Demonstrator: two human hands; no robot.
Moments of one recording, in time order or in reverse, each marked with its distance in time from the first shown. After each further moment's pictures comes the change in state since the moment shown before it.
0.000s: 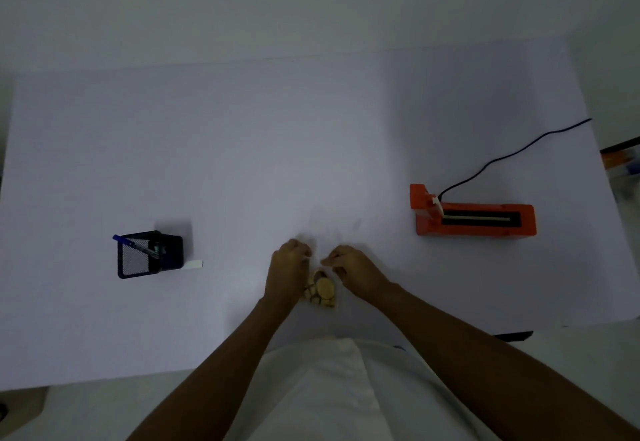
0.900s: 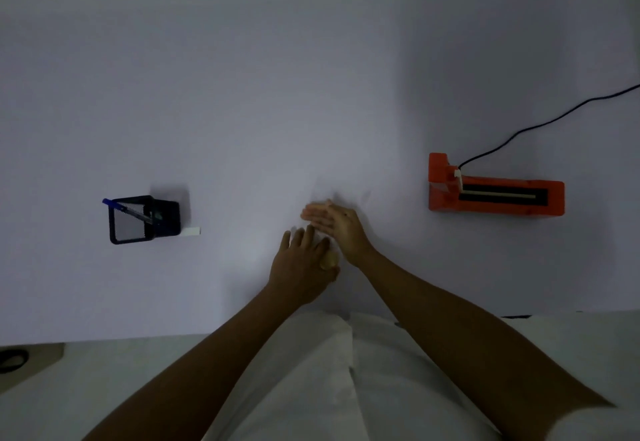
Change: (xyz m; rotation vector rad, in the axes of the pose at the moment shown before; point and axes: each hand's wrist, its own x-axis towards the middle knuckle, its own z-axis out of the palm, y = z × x) left_hand -0.034 0.021 -0.005 0.587 -0.391 0.190; right_hand 0.036 -0.028 0.010 1.171 0.131 0.398
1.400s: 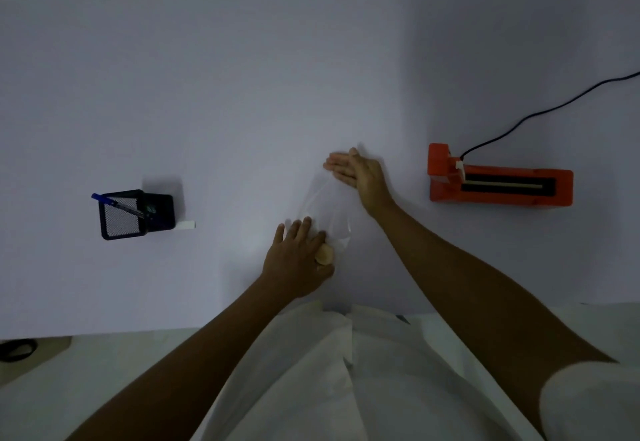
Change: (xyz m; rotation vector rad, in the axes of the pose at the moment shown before) left_hand 0.001 -0.004 0.000 -0.085 -0.038 -0.015; right_hand 0.050 -0.046 -0.046 -0.100 0.077 -0.187
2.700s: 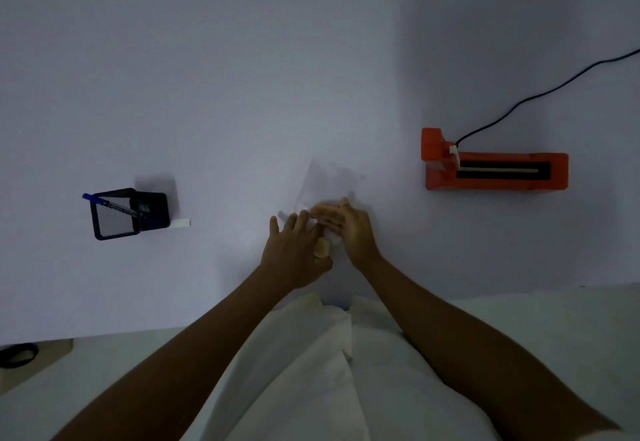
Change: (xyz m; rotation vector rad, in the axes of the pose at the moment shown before) left_hand 0.005 0.001 -0.003 0.089 0.028 0.029; right_hand -0.091 0.050 0.024 0.172 0.069 0.114
